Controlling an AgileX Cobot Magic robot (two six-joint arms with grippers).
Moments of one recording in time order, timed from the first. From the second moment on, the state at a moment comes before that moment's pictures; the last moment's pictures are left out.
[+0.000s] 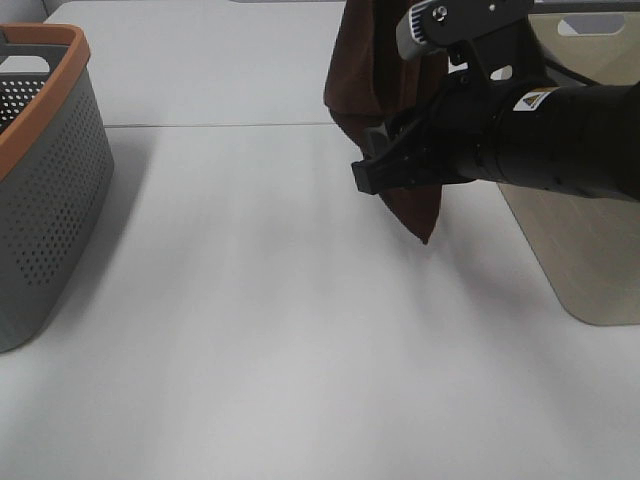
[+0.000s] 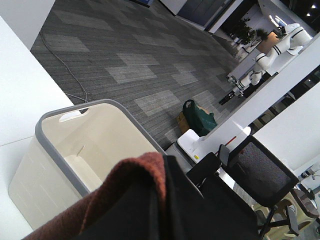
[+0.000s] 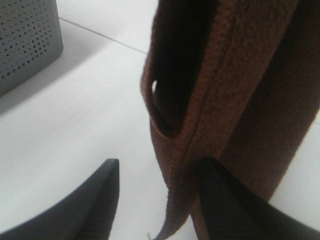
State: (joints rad) left arm -0.54 1.95 -2.15 -0.93 0.66 0.19; right arm 0.65 1.46 -0.69 0.60 -0.33 -0.67
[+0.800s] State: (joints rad) left arm -0.48 1.95 -2.15 -0.87 0.72 0.19; right arm 0.65 1.47 -0.69 0.71 -0.29 -0.67
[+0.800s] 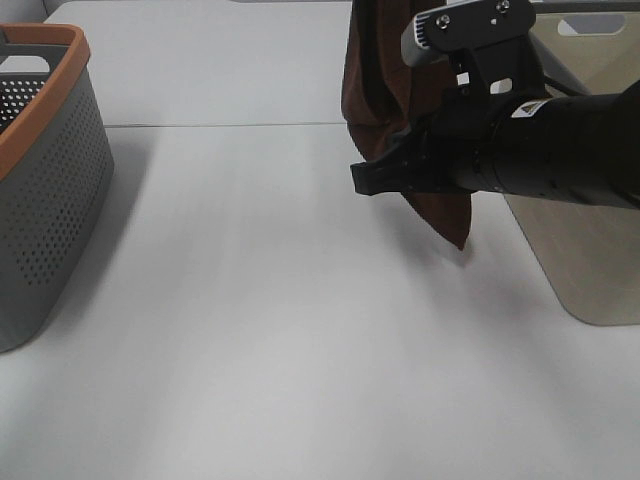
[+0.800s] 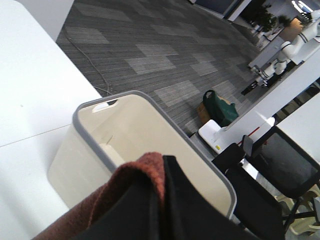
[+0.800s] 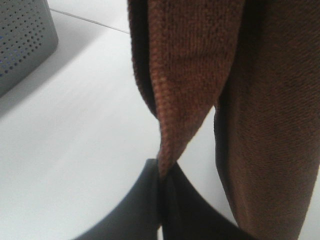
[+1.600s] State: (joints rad) left arm -0.33 1.95 -2.15 -0.51 1.21 0.19; right arm 0.55 1.42 -0.93 0.45 0.46 -0.38
